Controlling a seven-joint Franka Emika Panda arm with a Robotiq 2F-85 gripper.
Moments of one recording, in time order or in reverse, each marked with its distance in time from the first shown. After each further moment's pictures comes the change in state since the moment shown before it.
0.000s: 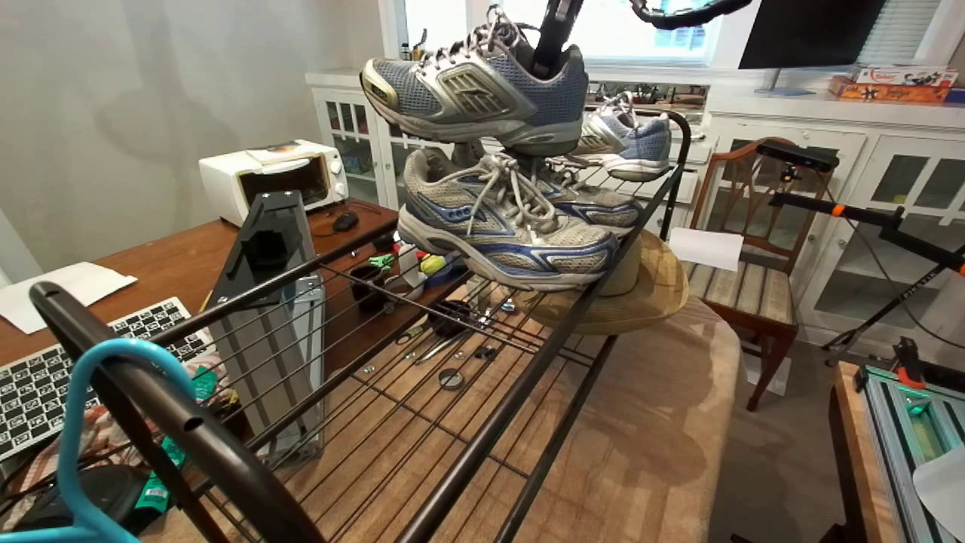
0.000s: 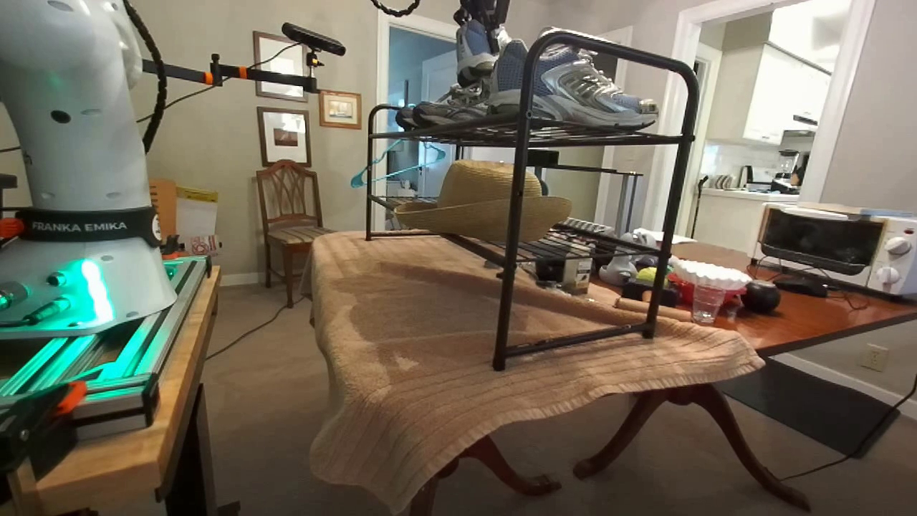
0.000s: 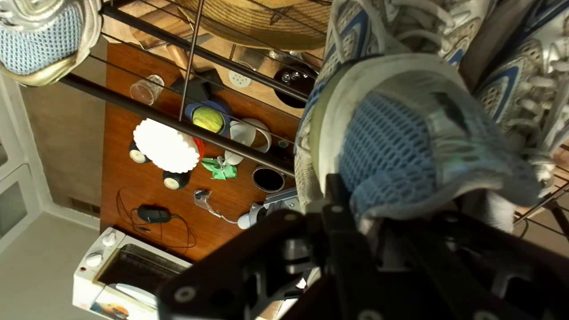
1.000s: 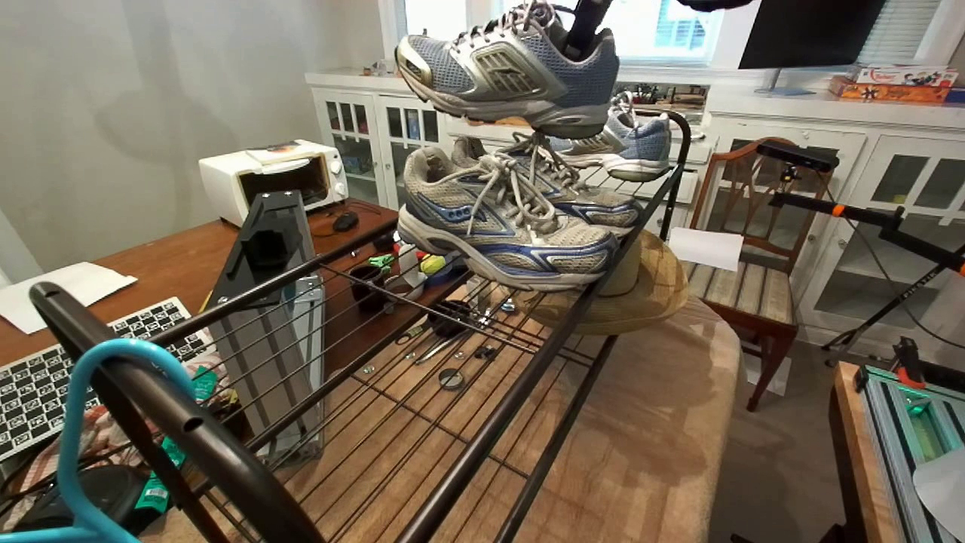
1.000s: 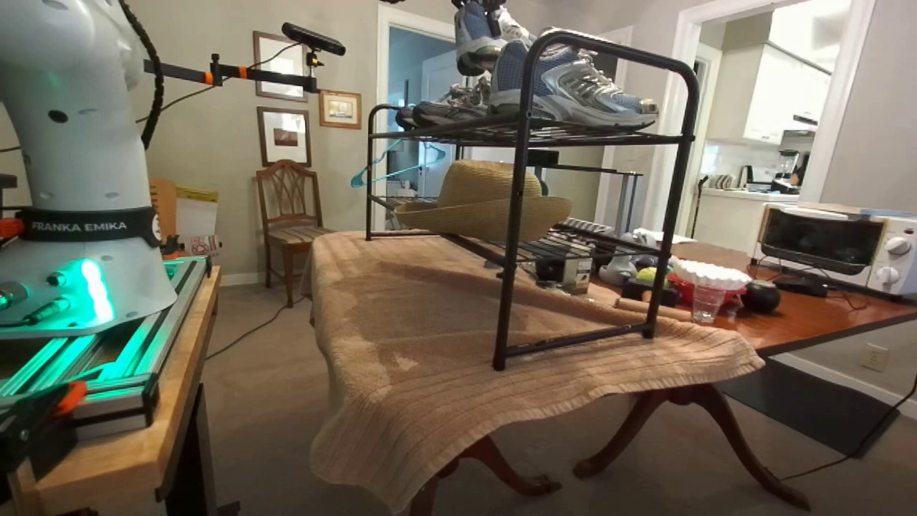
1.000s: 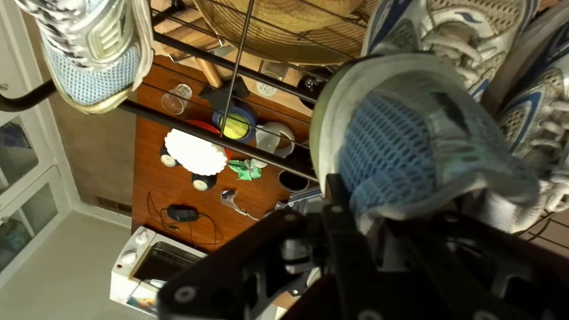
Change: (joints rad) arm -0.026 -0.097 -0.030 -0.079 0.000 0.021 -0.013
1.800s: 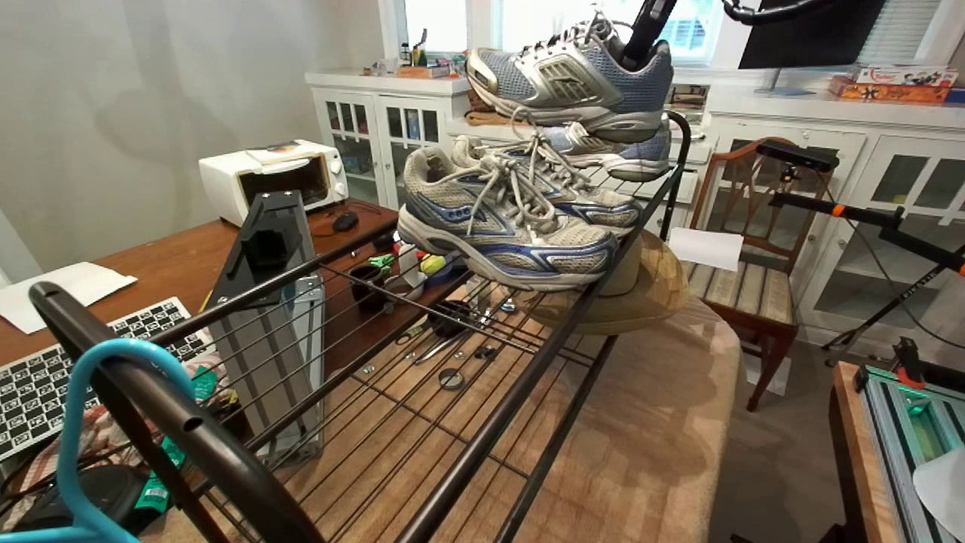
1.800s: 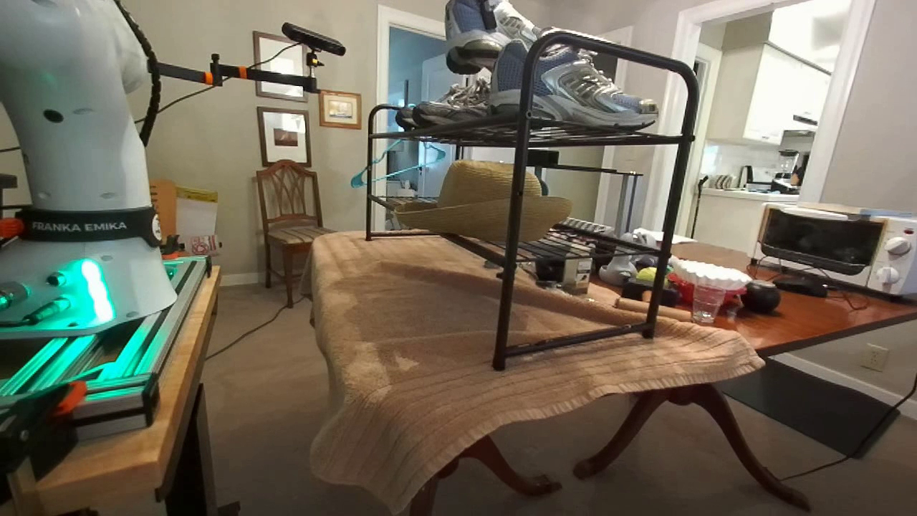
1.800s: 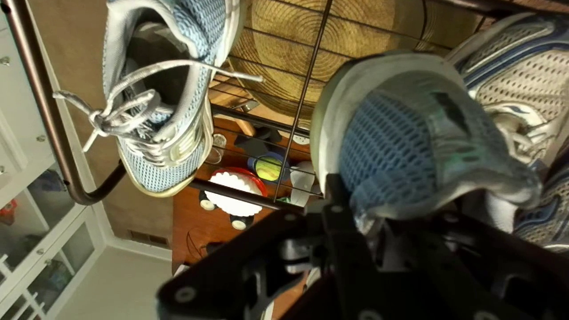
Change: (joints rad) arm -0.053 -0.143 -0.070 -0.160 0.000 0.000 -0.015
